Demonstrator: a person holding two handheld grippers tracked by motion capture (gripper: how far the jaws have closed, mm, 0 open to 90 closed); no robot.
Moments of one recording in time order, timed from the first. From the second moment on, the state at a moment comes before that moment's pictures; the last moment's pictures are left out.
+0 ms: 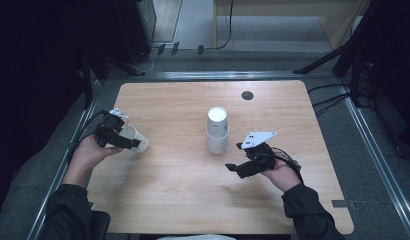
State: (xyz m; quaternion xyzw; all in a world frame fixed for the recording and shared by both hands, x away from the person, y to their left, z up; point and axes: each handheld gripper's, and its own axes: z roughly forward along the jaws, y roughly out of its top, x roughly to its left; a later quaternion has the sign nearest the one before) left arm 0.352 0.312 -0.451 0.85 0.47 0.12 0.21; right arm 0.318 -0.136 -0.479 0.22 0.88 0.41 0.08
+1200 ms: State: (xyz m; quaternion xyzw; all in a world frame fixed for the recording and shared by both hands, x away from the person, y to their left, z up) left arm 0.366 0.293 -0.467 0.86 0.47 0.10 0.17; right arm 0.317 -0.134 -0.476 0.21 0.88 0.42 0.08
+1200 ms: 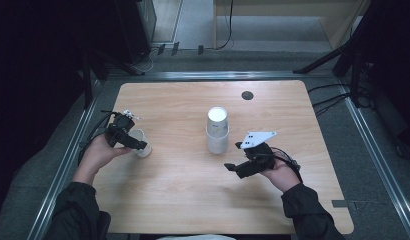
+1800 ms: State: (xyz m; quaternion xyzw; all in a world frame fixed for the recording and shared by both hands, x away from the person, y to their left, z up) left arm 0.362 0.299 -0.458 0.85 0.48 0.10 0.20; right arm 0.317 -0.135 -0.475 0.21 0.88 0.43 0.08
